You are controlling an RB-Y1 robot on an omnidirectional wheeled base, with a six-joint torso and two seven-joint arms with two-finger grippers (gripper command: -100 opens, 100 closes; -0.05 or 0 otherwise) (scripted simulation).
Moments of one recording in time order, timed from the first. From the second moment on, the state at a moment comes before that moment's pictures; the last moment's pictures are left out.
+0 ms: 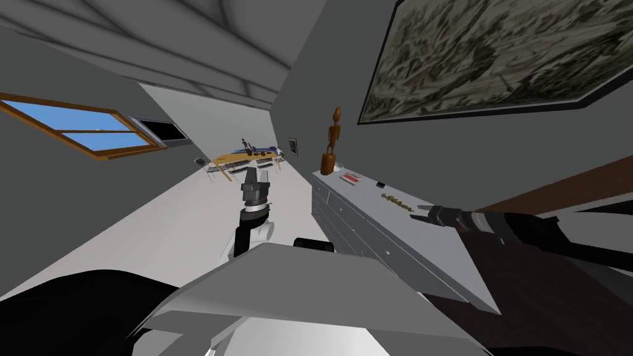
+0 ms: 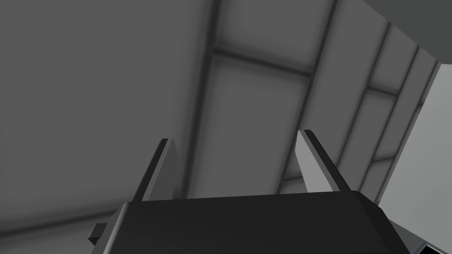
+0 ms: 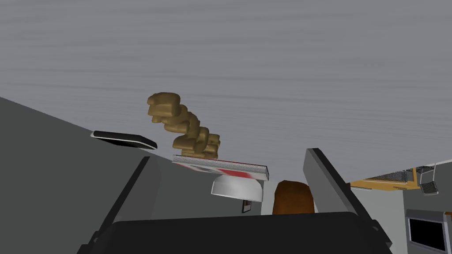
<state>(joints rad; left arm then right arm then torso) 0.48 0.00 0.03 -2.33 -0.05 -0.64 -0.12 0.73 -1.69 -0.36 -1.20 0.59 -0.98 -0.05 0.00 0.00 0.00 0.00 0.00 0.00</state>
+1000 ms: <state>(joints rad) 0.48 0.00 0.03 -2.33 -0.05 -0.64 -0.12 0.80 -1.95 -0.25 -1.10 0.63 -1.06 -0.10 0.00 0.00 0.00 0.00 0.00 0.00</state>
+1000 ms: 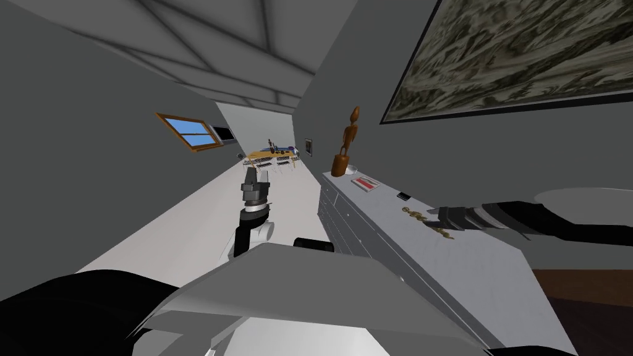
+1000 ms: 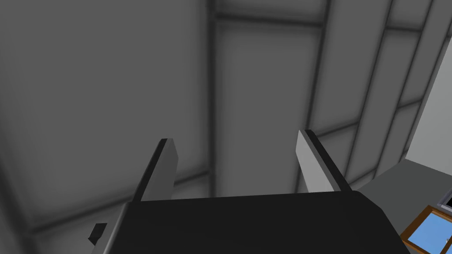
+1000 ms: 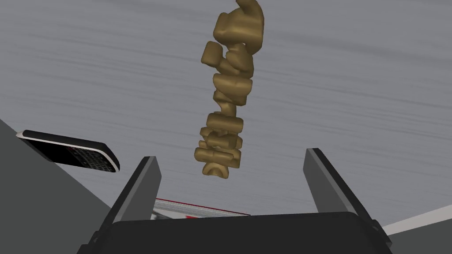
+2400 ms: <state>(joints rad) 0.48 0.00 0.03 -2.34 -0.05 -0.64 -0.12 0.86 -1.98 -0.17 -1.09 0.66 -1.06 -0.10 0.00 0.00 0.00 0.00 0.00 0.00</state>
